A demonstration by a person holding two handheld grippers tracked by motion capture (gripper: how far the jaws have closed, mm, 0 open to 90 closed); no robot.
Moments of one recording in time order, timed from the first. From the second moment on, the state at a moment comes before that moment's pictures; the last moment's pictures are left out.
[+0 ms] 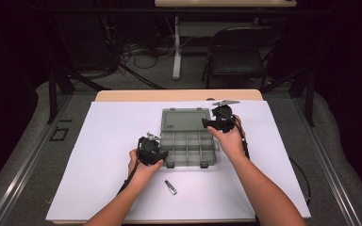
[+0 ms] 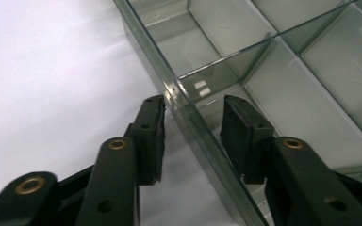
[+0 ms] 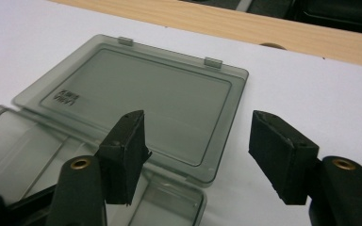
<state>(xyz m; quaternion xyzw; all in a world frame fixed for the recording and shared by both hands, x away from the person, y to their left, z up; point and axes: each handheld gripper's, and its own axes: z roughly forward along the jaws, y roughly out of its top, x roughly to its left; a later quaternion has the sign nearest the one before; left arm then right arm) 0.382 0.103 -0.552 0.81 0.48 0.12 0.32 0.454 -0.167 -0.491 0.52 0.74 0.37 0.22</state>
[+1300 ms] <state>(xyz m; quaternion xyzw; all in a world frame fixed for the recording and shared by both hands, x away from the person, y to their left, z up) 0.322 0.182 -0.498 0.80 0.39 0.03 0.45 0.319 -0.140 -0.482 0.36 0.80 0.43 0.19</state>
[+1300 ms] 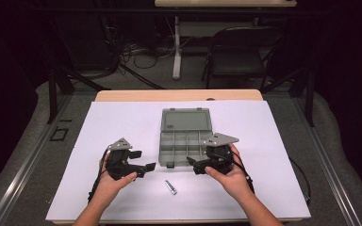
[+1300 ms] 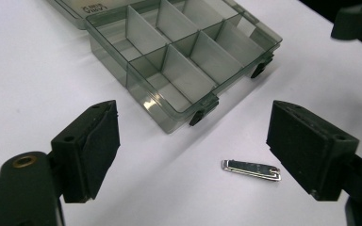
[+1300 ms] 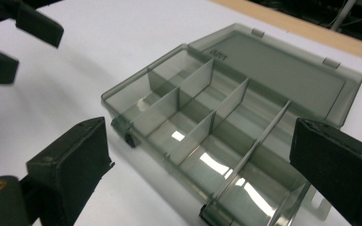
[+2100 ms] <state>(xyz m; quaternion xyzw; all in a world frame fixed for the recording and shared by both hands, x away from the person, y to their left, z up) 0.309 0.215 -0.493 0.79 0.41 0.06 0.45 0.304 -0.128 -0.505 0.35 0.83 0.41 0.15</state>
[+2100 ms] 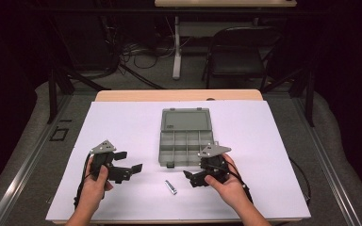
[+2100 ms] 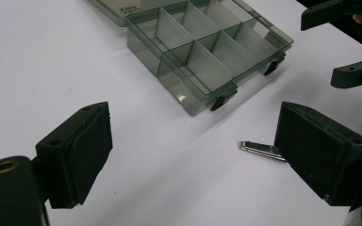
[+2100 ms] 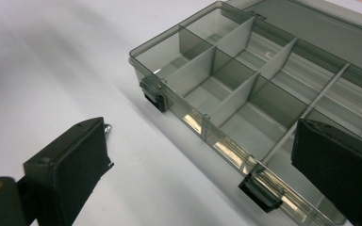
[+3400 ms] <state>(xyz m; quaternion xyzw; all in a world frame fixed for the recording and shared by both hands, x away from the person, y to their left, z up) 0.302 0.215 -0.488 0.79 0.41 0.06 0.45 0.286 -0.061 -0.519 0.30 0.90 0.30 0.06</state>
